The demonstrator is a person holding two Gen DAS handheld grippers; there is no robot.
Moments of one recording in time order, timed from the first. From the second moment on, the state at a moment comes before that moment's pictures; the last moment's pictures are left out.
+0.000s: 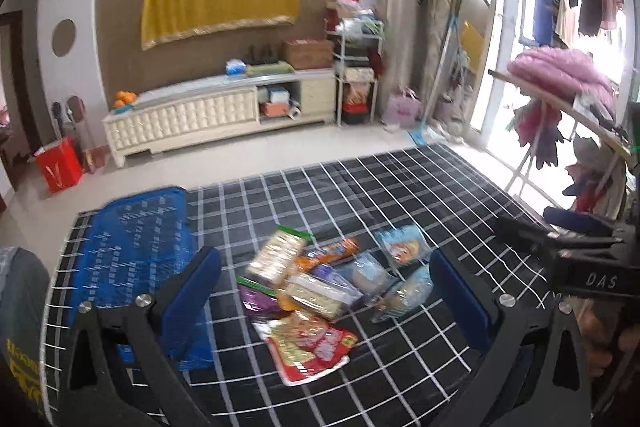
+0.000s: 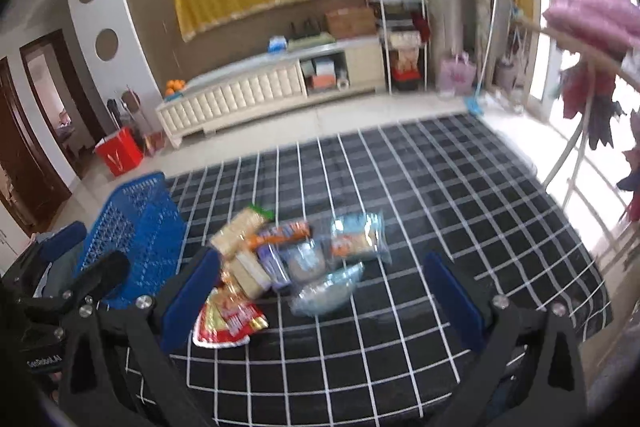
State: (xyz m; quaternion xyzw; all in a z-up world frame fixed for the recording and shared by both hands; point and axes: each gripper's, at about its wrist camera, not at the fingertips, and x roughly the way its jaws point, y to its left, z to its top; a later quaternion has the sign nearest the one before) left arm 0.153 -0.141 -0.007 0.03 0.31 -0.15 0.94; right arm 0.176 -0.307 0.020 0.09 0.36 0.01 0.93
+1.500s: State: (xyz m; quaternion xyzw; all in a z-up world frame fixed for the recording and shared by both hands) left arm 0.233 -0.194 -0.110 0.02 0.46 -0.18 0.87; right arm 0.245 -0.348 -0.078 0.05 0.44 0.05 0.90
